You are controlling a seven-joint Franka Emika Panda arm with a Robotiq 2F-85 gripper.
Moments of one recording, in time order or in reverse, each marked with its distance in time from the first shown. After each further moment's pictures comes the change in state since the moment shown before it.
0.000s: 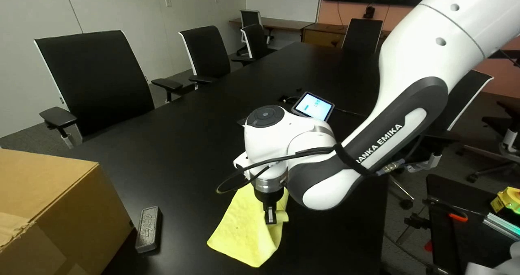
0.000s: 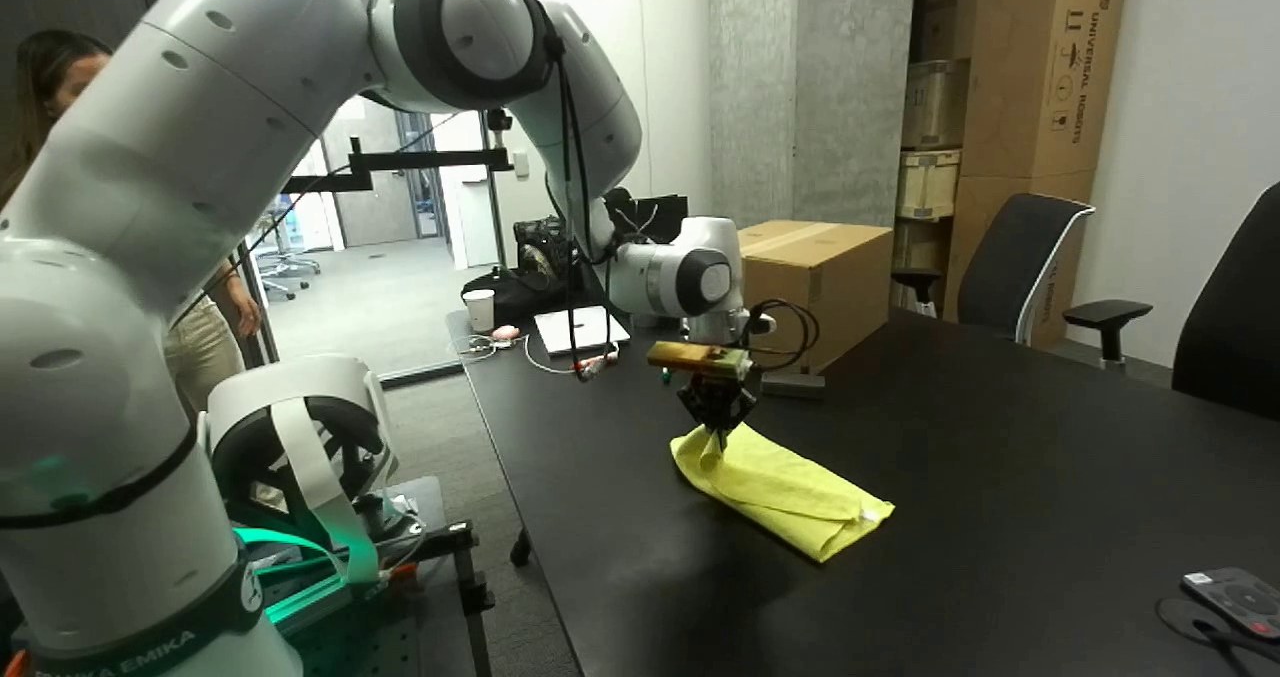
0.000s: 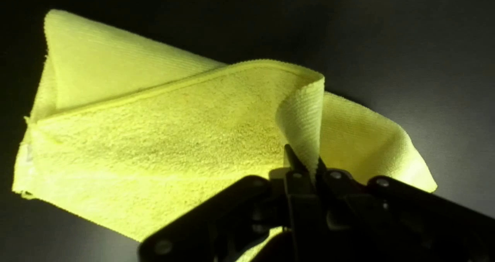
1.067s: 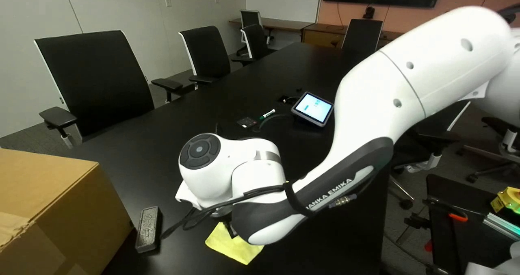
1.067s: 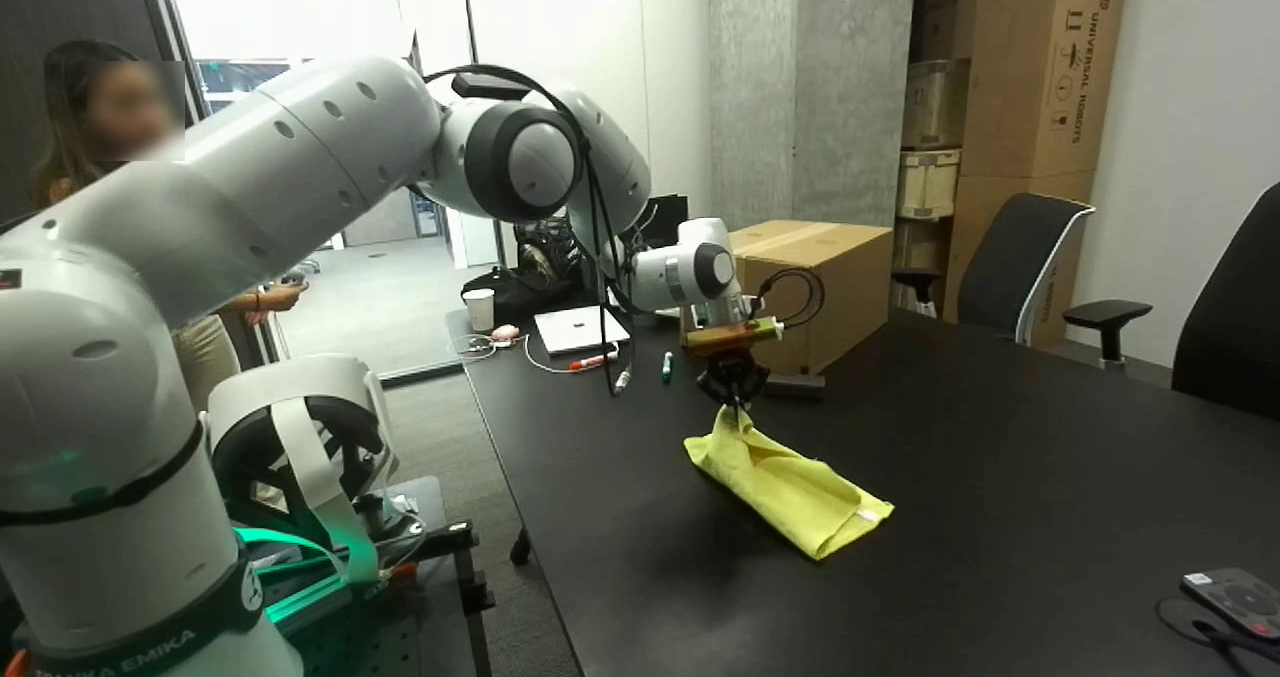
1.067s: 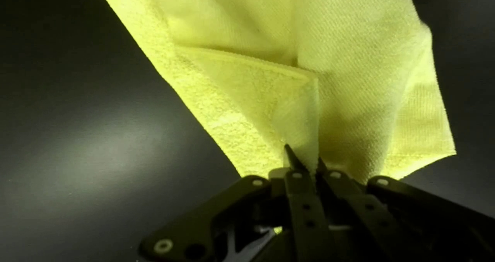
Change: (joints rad) arm 0.106 0.325 0.015 0.559 -0.193 -0.232 -0.308
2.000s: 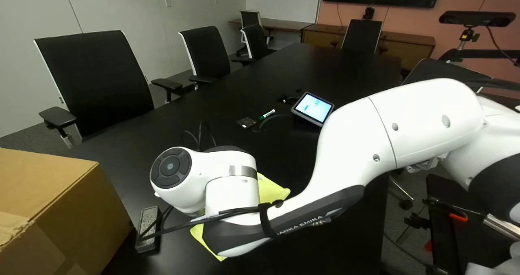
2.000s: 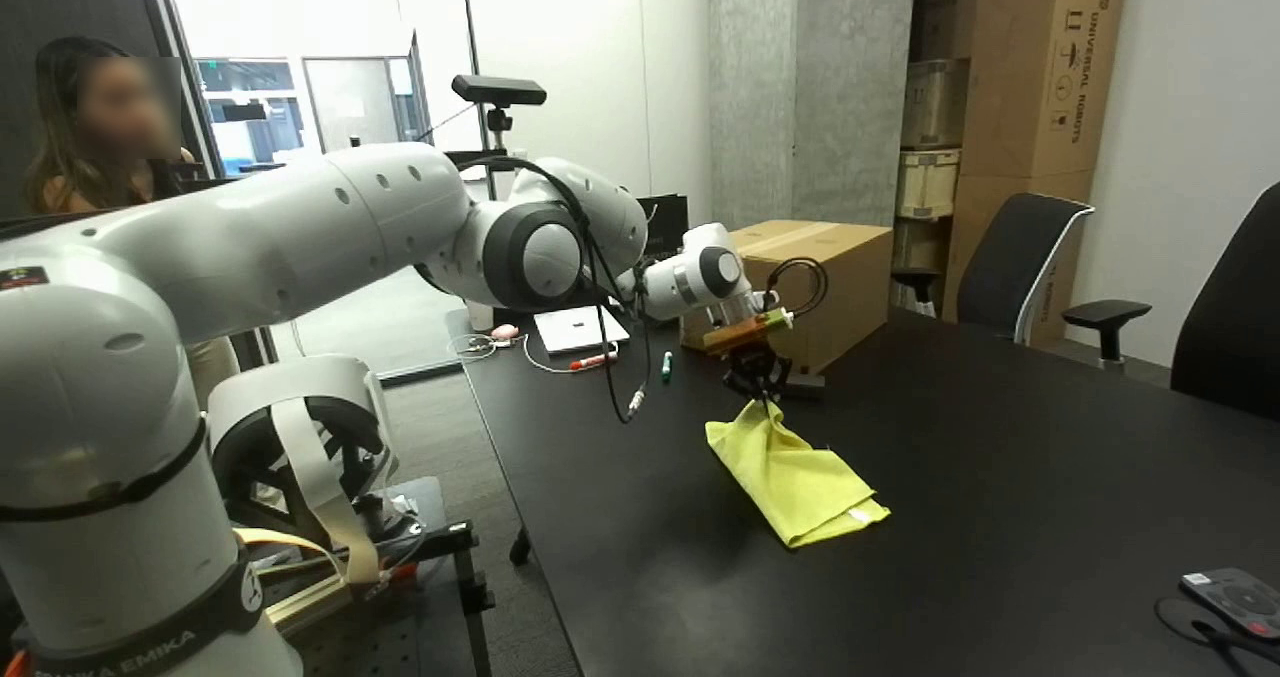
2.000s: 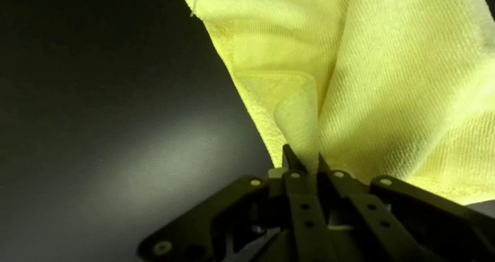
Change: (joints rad) arm 0.087 0.296 -0.116 0.520 -0.016 -0.172 0.065
